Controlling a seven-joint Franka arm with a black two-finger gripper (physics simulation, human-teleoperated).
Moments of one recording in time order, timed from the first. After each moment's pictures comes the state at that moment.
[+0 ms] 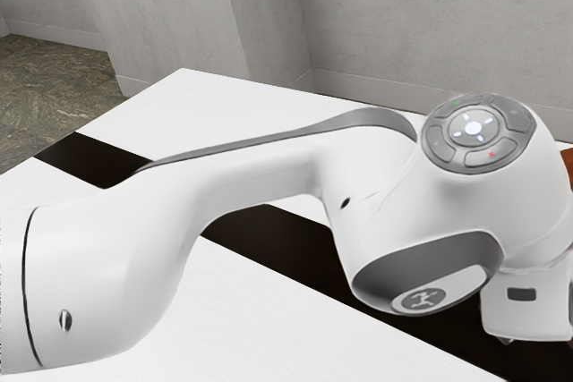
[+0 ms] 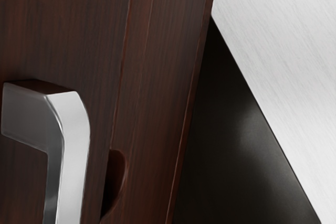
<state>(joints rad) -0.41 0.29 -0.24 -1.52 0.31 2.21 1.30</state>
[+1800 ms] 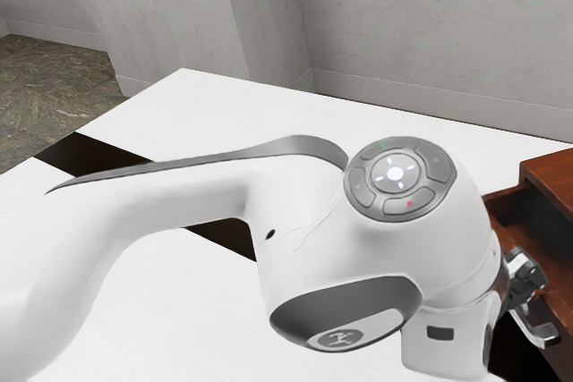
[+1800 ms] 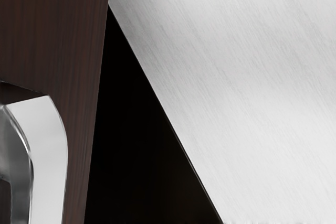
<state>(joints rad) -0.38 0.05 -0.24 -1.84 0.30 2.23 1.30</state>
